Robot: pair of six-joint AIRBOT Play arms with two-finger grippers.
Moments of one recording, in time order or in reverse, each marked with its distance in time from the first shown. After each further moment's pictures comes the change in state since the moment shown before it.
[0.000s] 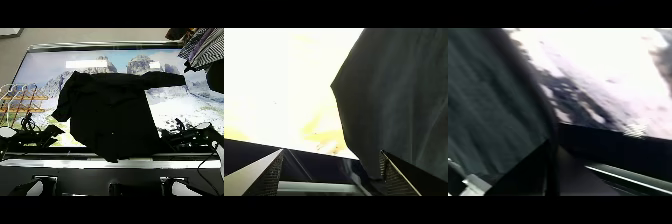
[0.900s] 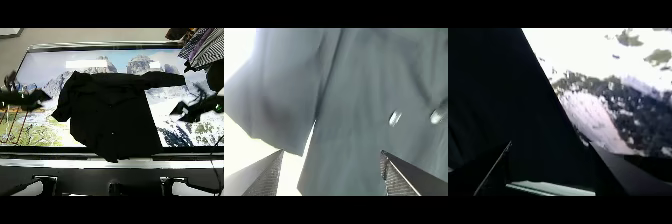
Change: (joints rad) left arm -0.009 -0.293 0.591 0.111 -0.086 -0.001; right arm 0.012 -0.075 0.540 -0.179 0.212 0.167
